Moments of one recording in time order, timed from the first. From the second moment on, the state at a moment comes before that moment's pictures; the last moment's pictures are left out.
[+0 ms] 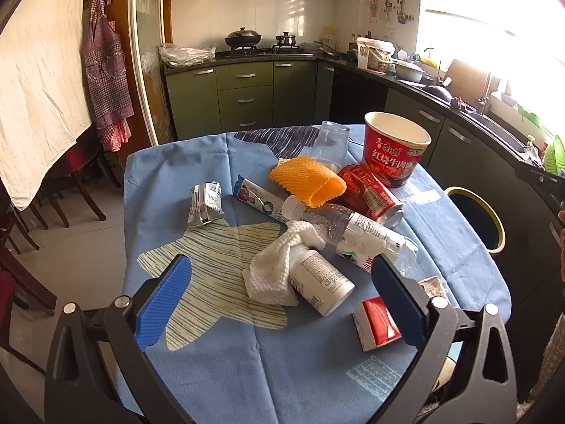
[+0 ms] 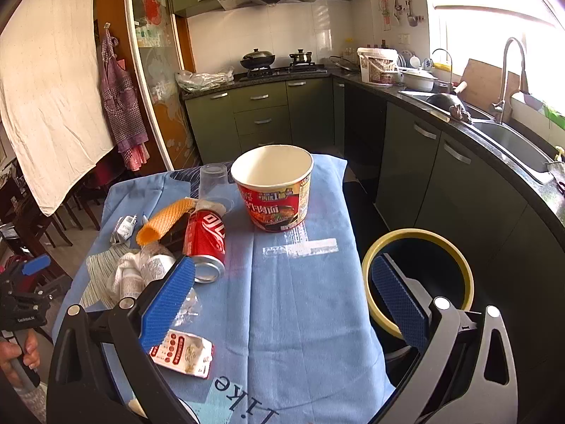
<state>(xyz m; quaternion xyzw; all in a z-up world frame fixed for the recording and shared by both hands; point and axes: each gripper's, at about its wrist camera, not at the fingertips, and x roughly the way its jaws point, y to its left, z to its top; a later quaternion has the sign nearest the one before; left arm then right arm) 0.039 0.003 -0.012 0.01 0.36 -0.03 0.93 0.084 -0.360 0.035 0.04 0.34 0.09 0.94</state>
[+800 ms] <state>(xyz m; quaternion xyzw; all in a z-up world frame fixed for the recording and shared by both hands) 0.156 -0.003 -0.018 0.02 0.40 -0.06 0.91 0.374 -0.371 -0.030 0.09 0.57 0.06 0.82</state>
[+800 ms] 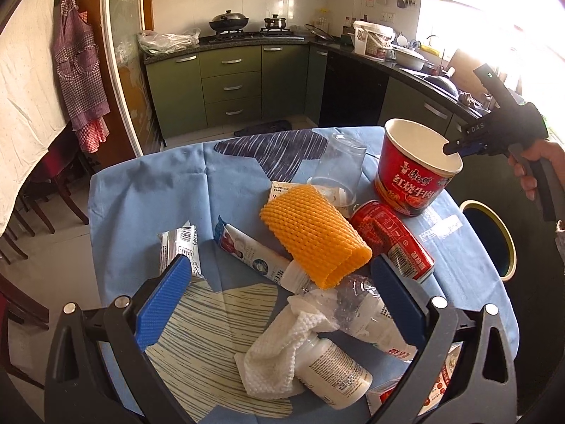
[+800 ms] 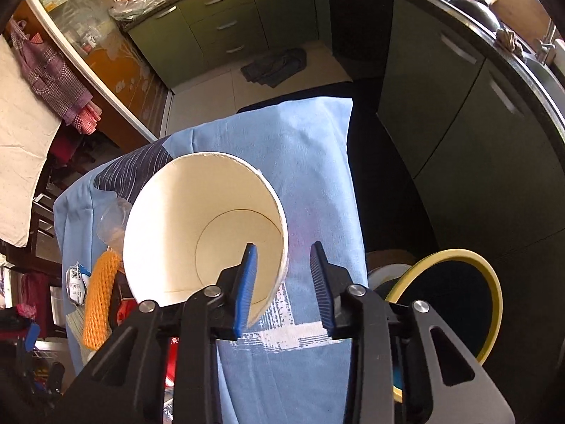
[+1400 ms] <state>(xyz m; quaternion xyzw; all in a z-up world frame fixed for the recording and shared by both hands) 0.152 0.008 -0.025 0.02 0.40 -0.06 0.91 0.380 -0.361 -0.038 0.08 0.58 0.03 0.81</state>
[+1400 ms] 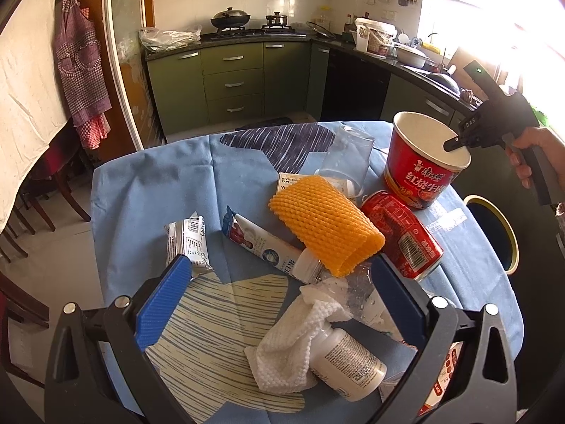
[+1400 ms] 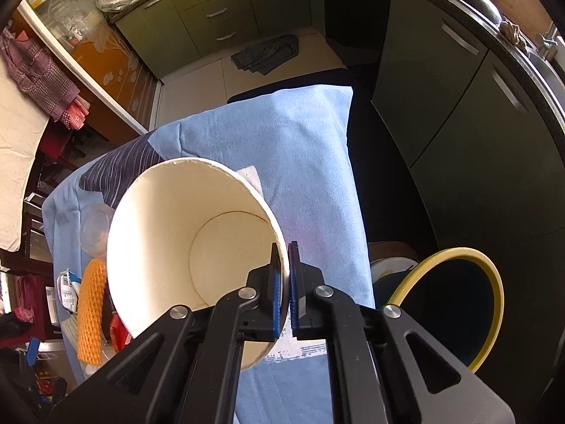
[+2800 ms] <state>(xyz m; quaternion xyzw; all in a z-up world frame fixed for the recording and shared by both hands) 0.143 -0.036 -0.015 0.05 0.40 -0.07 0.91 0.253 -0.647 -0.128 0.21 0.58 -0.14 0.77</state>
